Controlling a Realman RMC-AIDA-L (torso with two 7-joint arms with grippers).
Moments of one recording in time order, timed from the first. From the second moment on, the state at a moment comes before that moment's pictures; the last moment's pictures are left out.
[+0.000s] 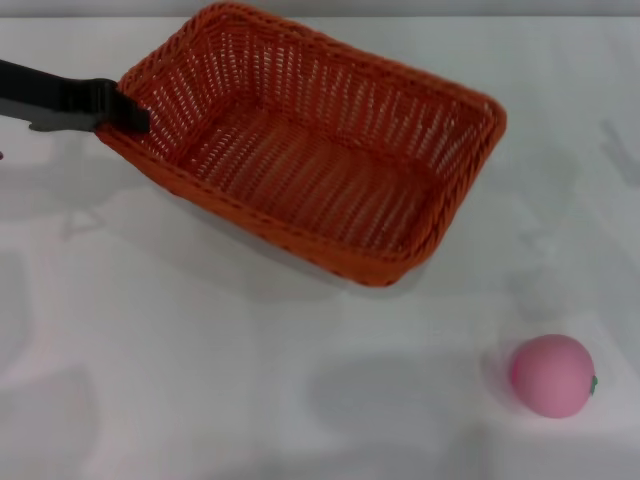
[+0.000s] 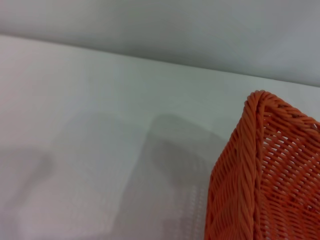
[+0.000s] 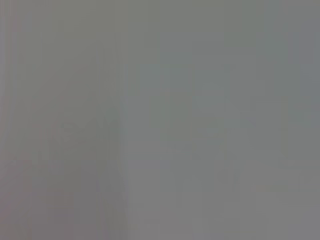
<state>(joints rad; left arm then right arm) -0.70 -2.06 -2.26 -1.08 2.48 -1.48 0.46 0.27 2.01 -0.55 -0.08 2.13 1.56 -2.62</state>
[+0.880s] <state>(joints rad) -0.85 -2.08 -2.24 -1.01 2.66 -1.42 0.08 0.27 2.00 -0.55 -0.09 2.13 1.56 -2.62</state>
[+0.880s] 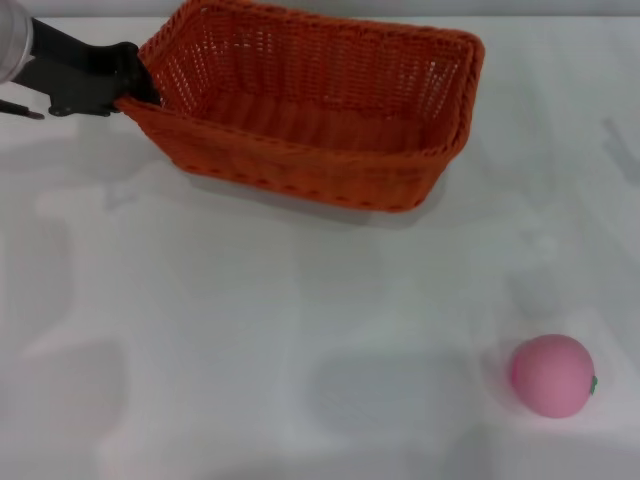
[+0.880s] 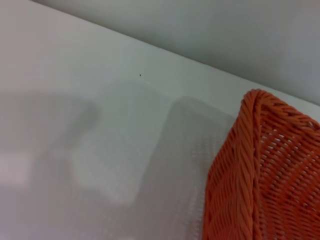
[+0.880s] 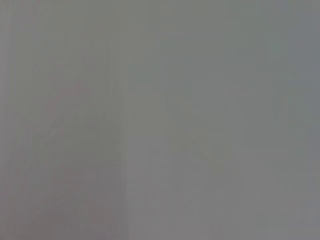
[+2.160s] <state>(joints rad) -0.85 -2.07 -2.24 -0.86 2.60 -1.35 0.08 0.26 2.00 -0.56 -0.10 2.13 1.57 -2.62</state>
